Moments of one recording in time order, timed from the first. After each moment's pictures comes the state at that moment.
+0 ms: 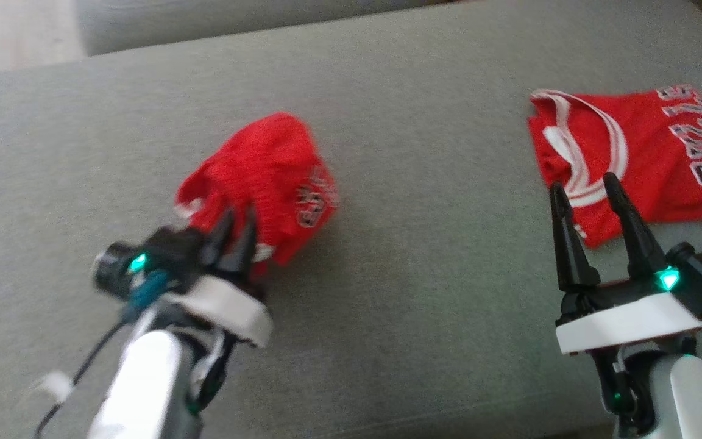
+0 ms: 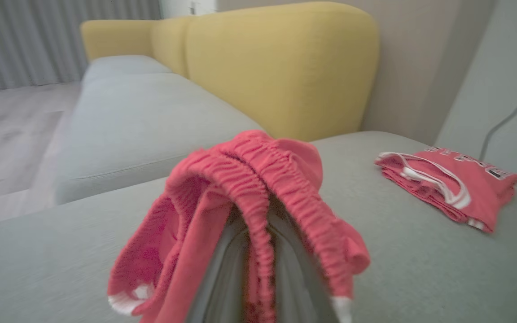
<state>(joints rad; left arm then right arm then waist) -0.19 0.11 -0.30 0.04 -0.14 -0.07 -0.05 -0.03 -0.05 0.07 -0.16 0.21 0.12 0.03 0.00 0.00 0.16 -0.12</state>
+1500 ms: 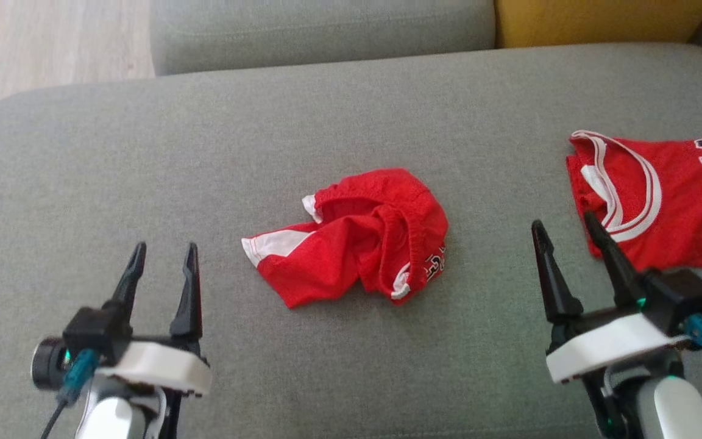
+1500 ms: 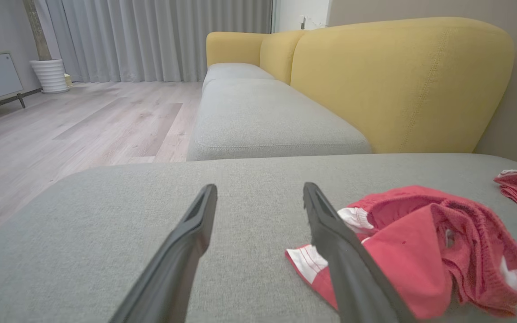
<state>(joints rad) -0.03 0.17 -0.21 0.13 -0.22 0.08 -0.25 0.02 -0.07 0.09 -0.10 0.15 0.12 0.05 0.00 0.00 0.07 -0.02</state>
